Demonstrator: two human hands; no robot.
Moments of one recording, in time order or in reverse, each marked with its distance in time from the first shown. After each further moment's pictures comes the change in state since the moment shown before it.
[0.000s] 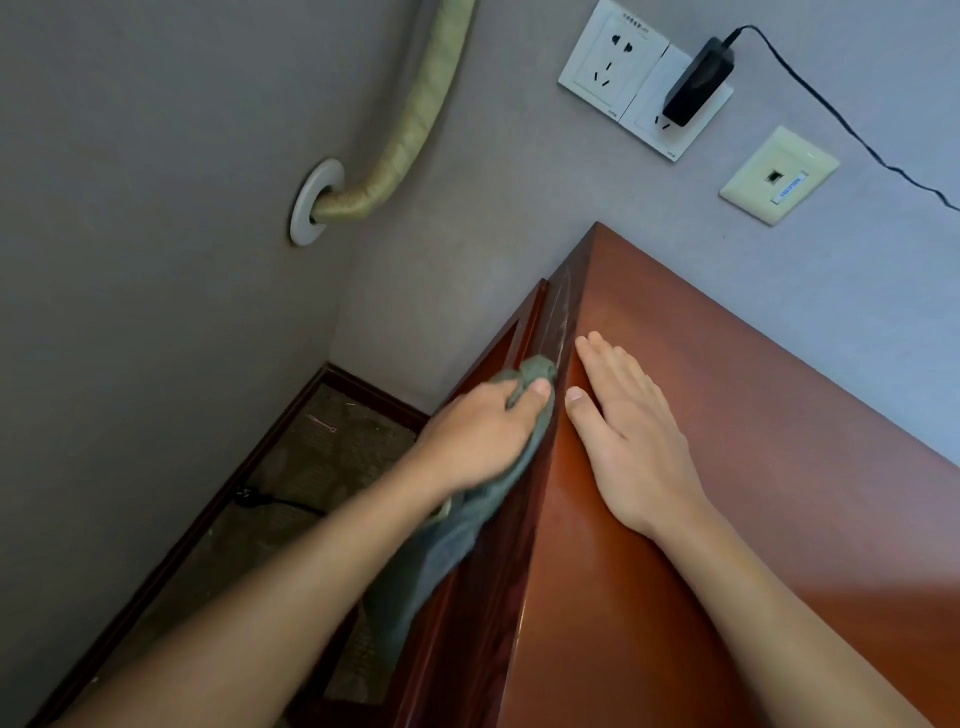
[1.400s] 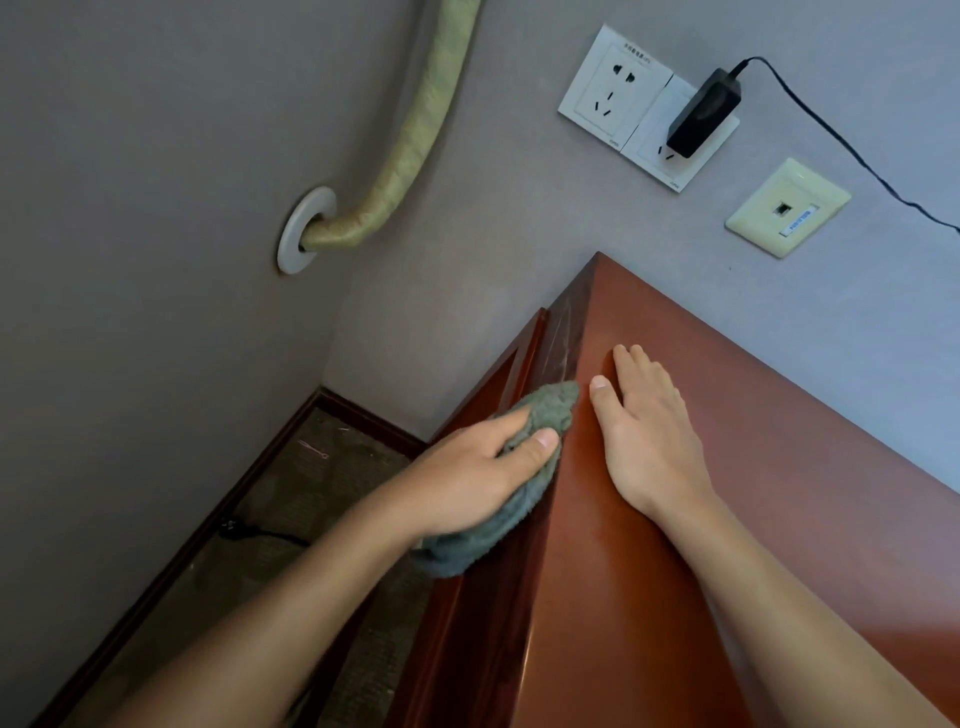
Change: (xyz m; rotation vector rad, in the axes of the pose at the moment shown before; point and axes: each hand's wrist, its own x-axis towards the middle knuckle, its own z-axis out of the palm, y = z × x) left_hand 0.041 -0.031 0.003 -0.108 -0.220 0.198; right_hand 0.059 0.022 -0.003 -0.026 0.063 0.189
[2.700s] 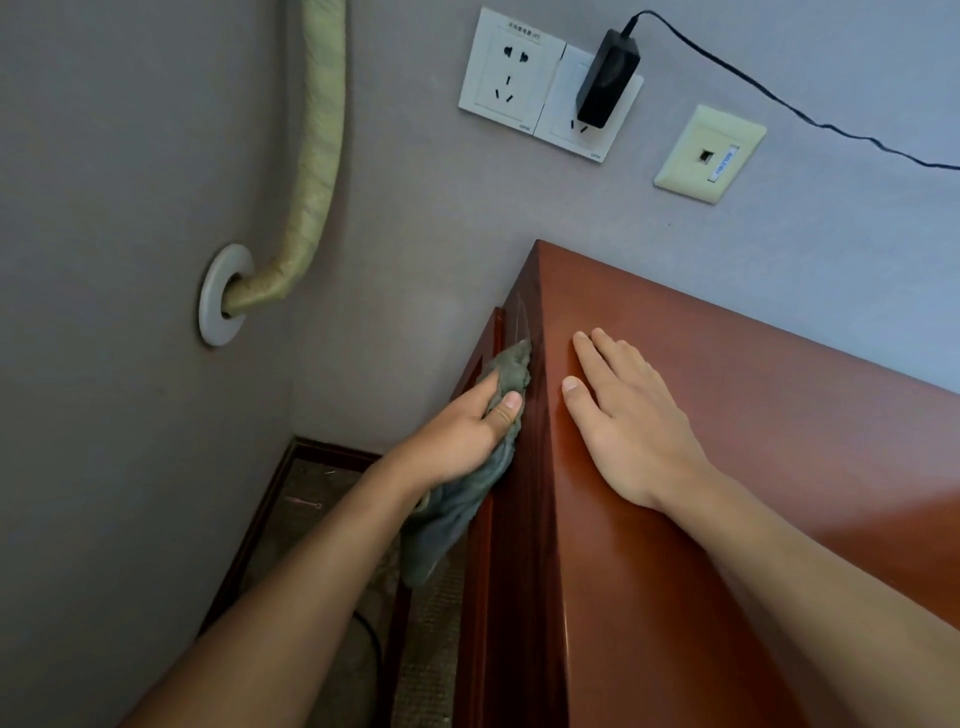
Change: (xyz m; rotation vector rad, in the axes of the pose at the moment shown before) left_hand 0.083 -0.013 -0.030 0.045 -0.108 0.050; right_hand -0.002 -0.007 -0.005 -0.044 -0.044 0.027
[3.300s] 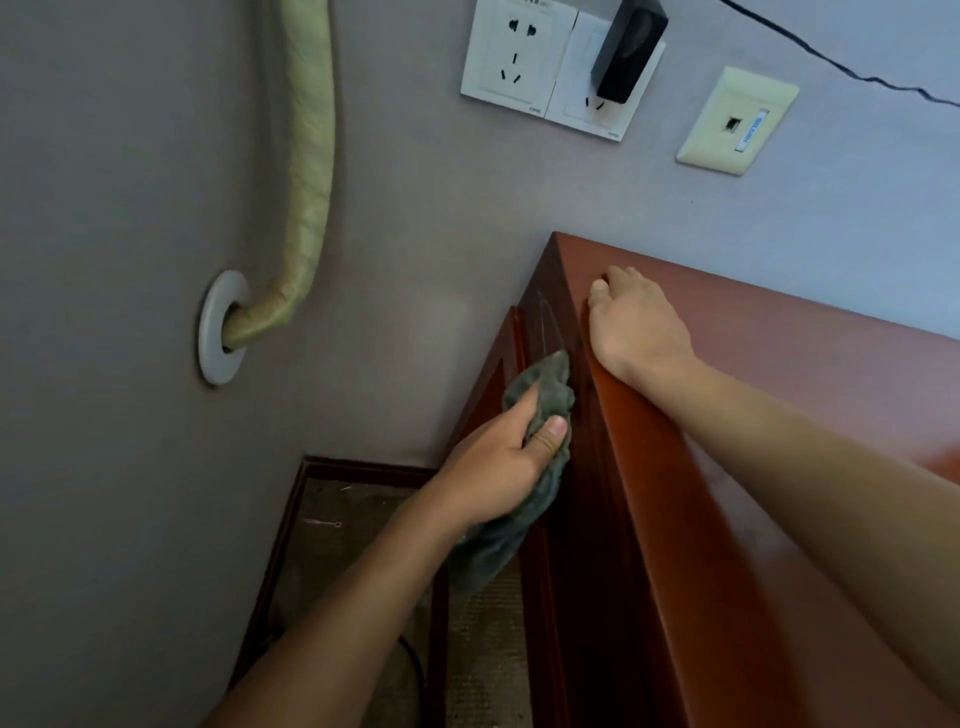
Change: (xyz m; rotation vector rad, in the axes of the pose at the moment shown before) left_hand 0.004 -0.021 -0.003 0.066 -0.051 0.061; right_hand 0.118 -0.012 0.006 0.174 0.239 0.261
